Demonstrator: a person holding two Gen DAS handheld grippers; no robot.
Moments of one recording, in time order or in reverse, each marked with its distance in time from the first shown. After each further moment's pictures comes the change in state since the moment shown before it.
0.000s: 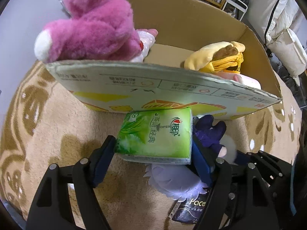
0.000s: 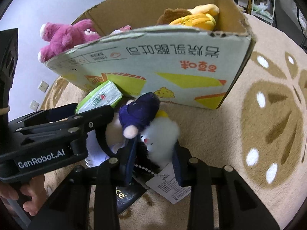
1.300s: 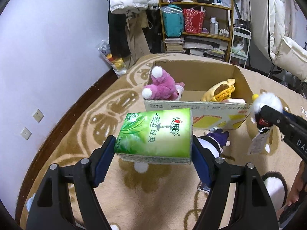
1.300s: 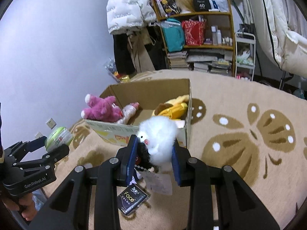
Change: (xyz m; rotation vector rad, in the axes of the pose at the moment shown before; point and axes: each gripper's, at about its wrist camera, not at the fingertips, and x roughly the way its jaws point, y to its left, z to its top) left arm -0.150 0.006 -0.056 0.045 -0.364 0.265; right arm -0.160 -0.039 -0.020 -0.030 -0.467 -0.019
